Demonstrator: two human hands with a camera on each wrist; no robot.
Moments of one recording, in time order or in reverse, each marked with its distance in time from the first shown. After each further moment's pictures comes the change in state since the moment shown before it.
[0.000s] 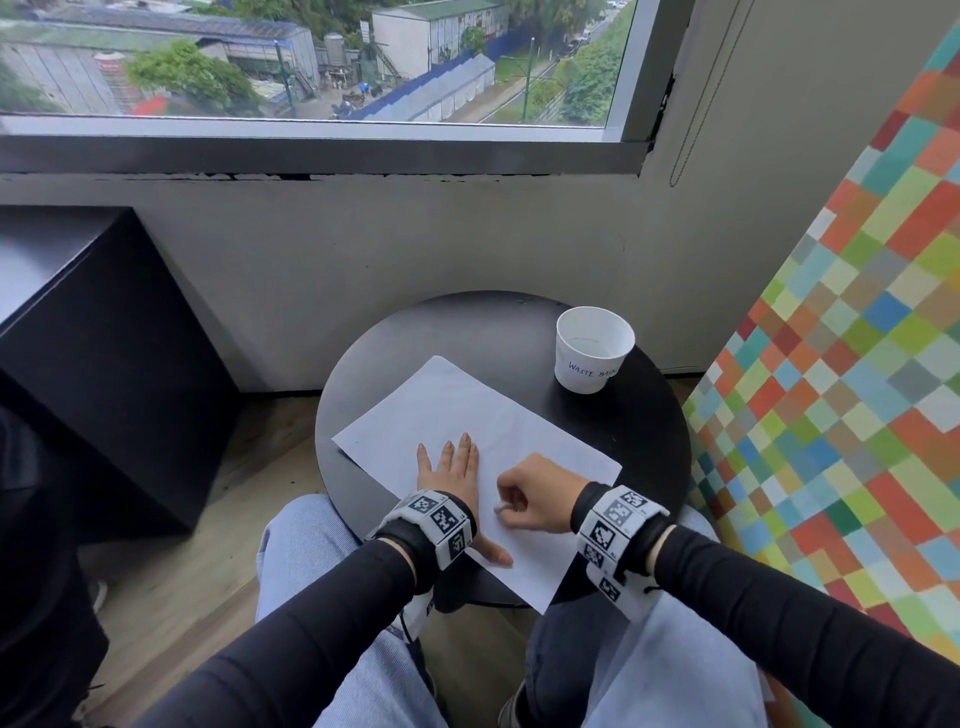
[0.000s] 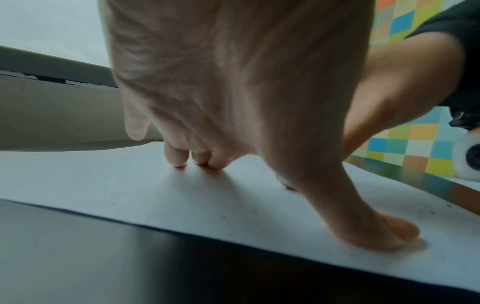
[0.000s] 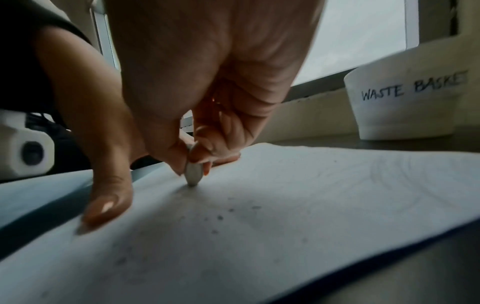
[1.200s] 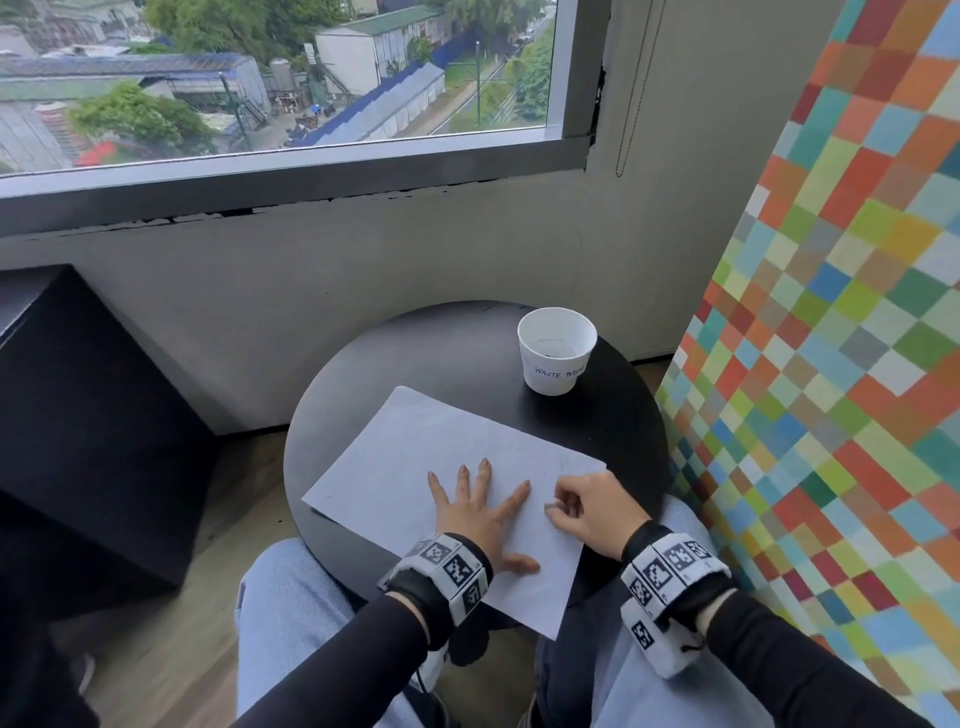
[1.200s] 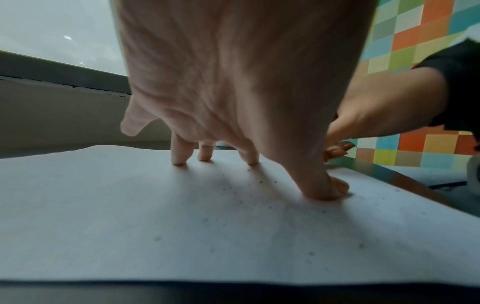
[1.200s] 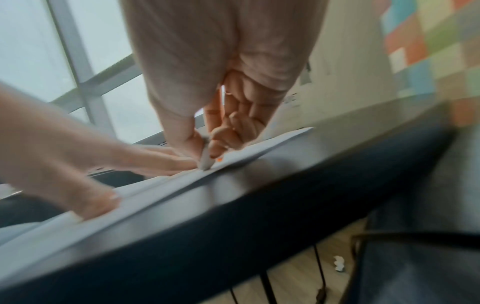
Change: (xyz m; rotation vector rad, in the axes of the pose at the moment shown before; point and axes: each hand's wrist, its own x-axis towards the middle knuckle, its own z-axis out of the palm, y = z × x) left_hand 0.002 0.046 -0.001 0.092 0.072 0.132; right_hand -0.060 0.054 0.018 0.225 0.369 0.280
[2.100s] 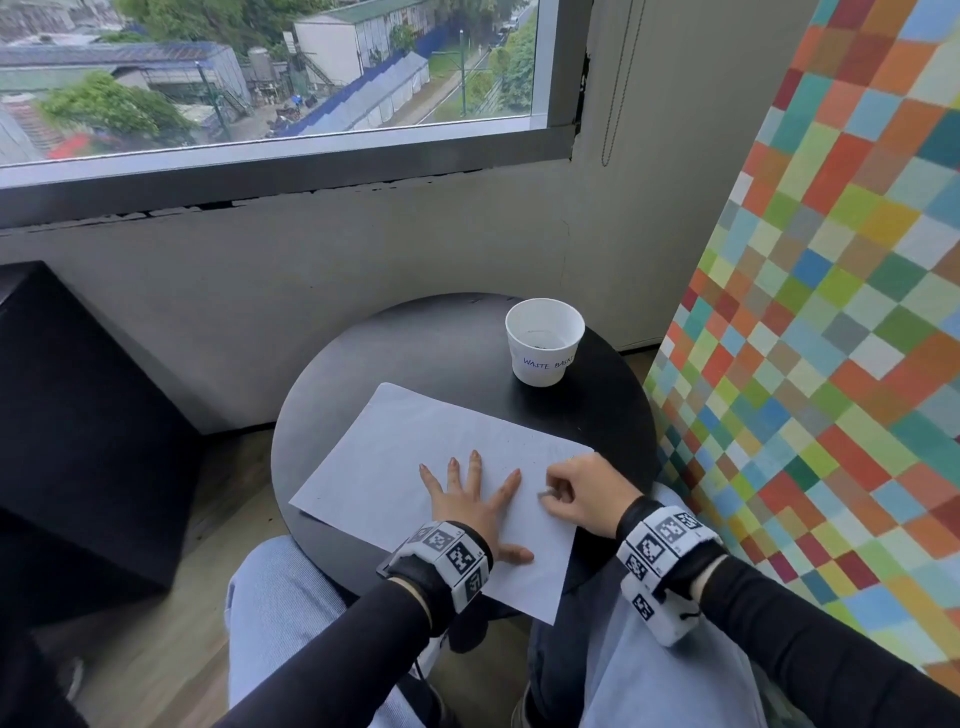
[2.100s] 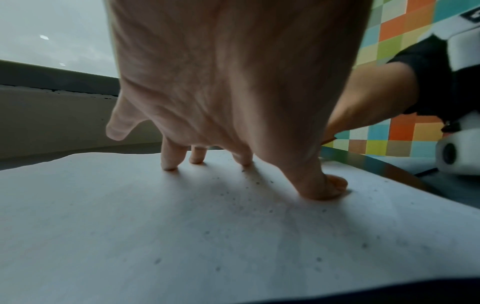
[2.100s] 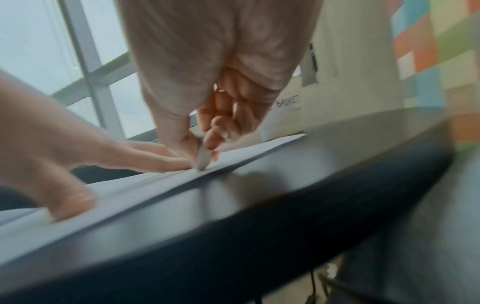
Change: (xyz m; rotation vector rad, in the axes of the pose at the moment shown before) left_hand 0.003 0.007 -0.008 0.042 -0.076 -0.037; right_hand 0.006 0.003 -0.011 -0.071 -0.069 -0.034
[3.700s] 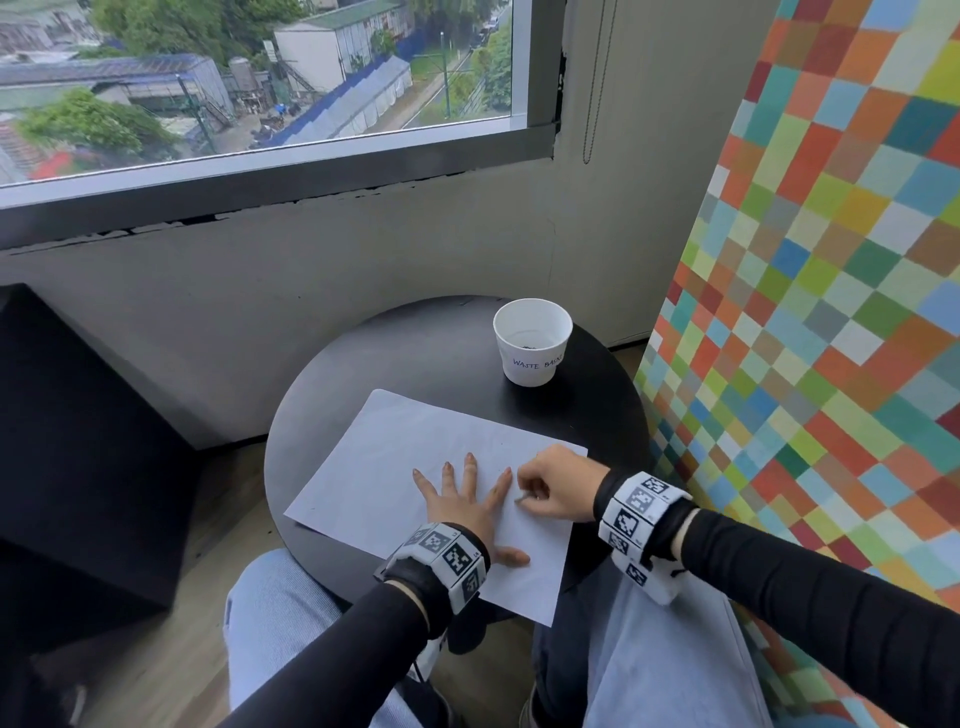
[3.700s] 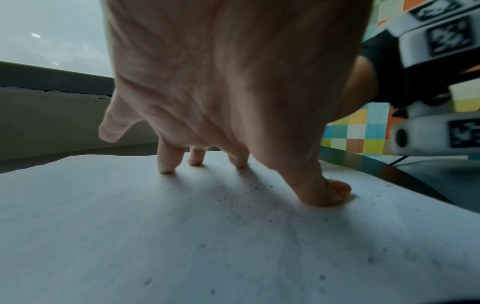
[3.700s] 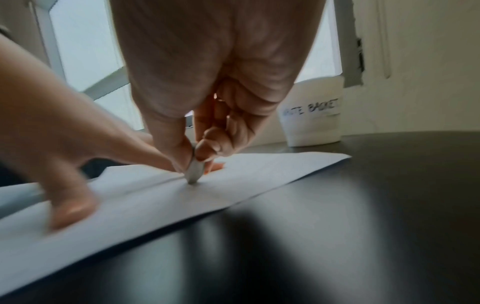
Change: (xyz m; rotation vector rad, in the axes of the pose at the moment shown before) left_hand -0.001 0.000 -0.004 0.015 -0.030 0.006; right_hand 0.022 -0.013 -0.012 -0.115 -0.152 -0.144
